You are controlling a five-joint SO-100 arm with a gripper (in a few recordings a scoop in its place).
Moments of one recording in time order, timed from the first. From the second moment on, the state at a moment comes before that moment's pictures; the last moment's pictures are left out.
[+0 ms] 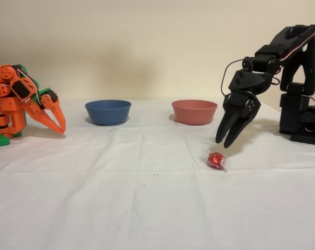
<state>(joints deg) -32.3 90.9 112.8 33.1 -12.7</state>
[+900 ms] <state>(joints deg) -32.3 80.8 114.2 23.7 -15.8</state>
